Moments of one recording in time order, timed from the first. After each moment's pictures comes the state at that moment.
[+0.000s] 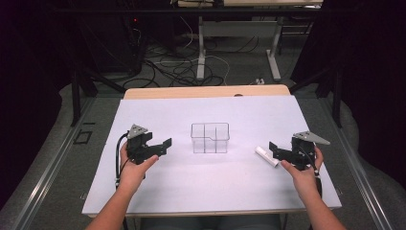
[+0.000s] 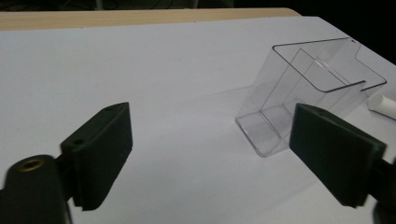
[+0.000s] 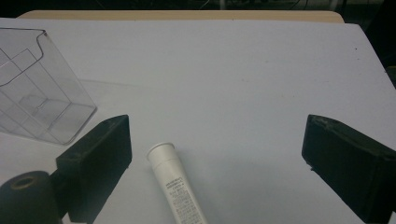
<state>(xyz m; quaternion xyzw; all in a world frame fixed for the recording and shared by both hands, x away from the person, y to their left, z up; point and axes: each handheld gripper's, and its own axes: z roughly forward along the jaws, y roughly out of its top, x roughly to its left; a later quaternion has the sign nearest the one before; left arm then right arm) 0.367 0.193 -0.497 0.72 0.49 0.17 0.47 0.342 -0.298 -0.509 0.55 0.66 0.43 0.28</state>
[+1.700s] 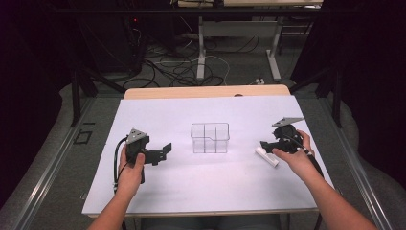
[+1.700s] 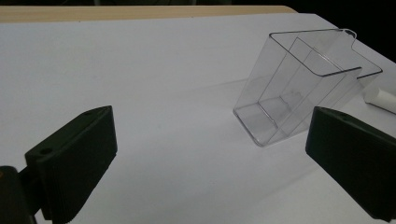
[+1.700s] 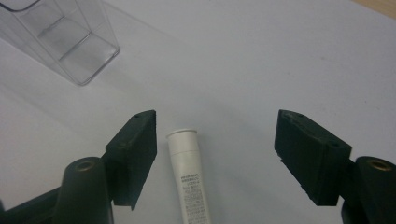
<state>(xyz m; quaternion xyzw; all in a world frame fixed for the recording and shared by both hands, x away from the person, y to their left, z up) 0.356 0.194 -0.504 0.72 0.48 0.17 0.47 0.383 -0.267 -0.483 0.45 0.81 0.30 0.21</state>
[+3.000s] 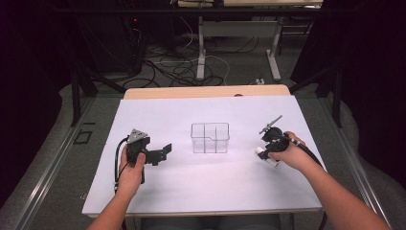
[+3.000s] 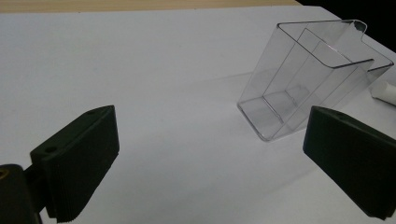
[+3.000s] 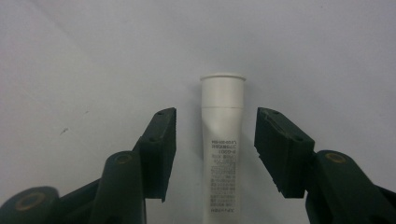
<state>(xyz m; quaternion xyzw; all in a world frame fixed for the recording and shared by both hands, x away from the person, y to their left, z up) 0.359 0.194 -0.508 0.72 0.49 0.17 0.46 0.407 -0.255 -0.512 0.40 0.90 0.18 0.07</state>
